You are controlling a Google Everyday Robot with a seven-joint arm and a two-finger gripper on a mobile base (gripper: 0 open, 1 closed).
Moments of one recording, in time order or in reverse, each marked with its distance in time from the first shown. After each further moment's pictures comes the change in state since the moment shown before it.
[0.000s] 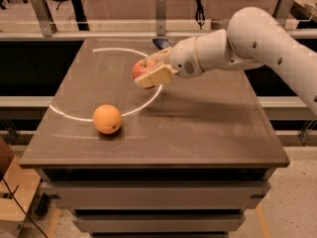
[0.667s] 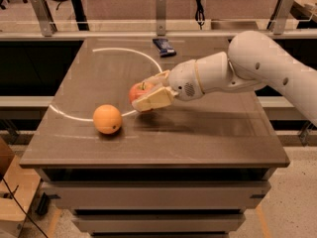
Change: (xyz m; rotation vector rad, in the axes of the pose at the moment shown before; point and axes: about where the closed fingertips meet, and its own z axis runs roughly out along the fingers) arm 0.029 0.059 0.006 -0.098 -0.001 0.103
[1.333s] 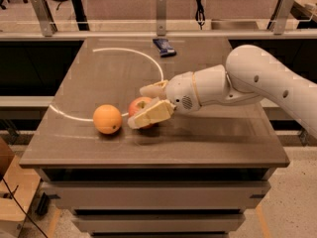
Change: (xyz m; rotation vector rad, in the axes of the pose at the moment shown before) arm 0.013 0.030 0.010 -0.050 -0.028 0.014
